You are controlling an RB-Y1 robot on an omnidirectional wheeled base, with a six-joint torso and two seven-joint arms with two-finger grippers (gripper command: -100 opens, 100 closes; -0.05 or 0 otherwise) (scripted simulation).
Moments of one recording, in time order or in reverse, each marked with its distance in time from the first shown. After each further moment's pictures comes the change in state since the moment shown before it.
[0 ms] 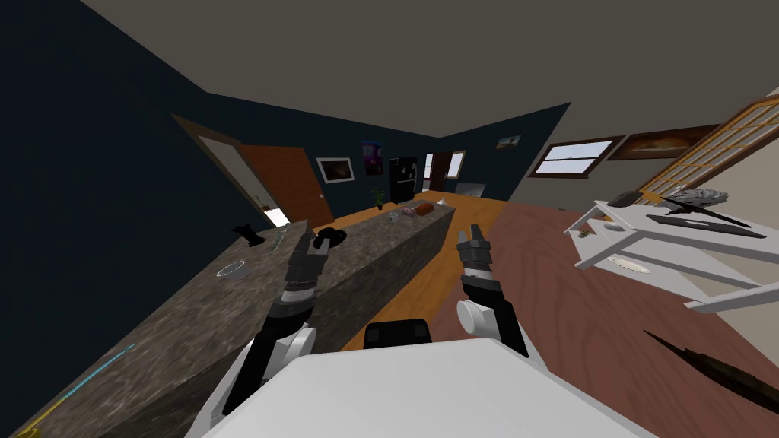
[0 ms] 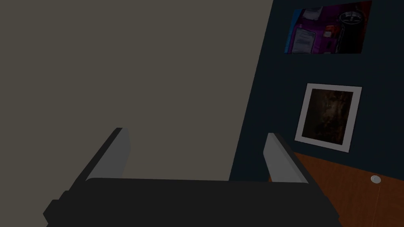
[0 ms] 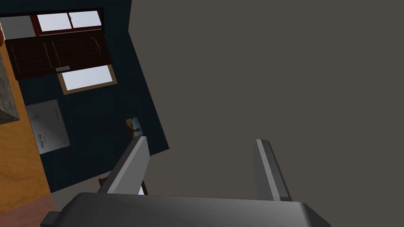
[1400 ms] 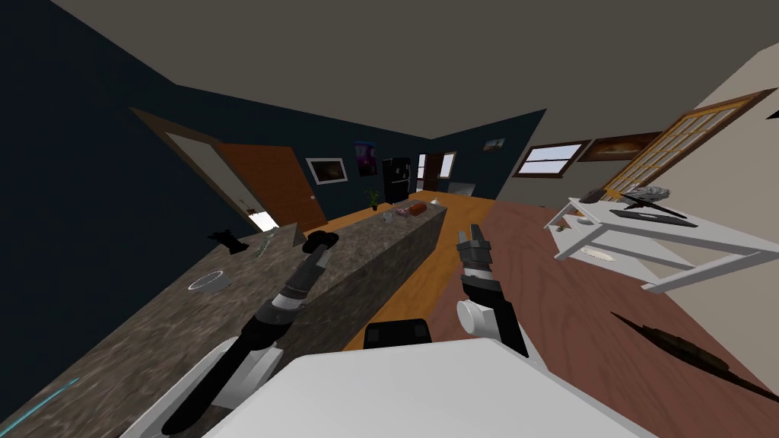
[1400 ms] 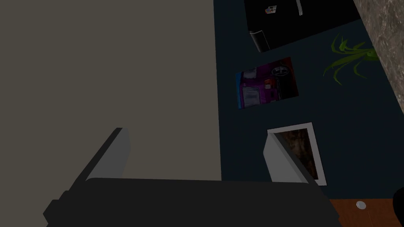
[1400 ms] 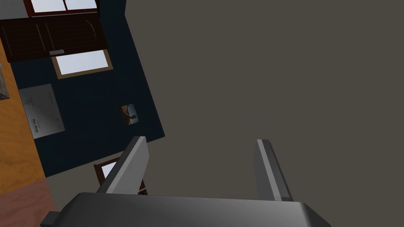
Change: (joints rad) left arm 0.090 0.386 0.056 0.038 0.064 0.090 -0.019; right arm 0.000 0.000 0.000 0.000 0.000 0.000 0.000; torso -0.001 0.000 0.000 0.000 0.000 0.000
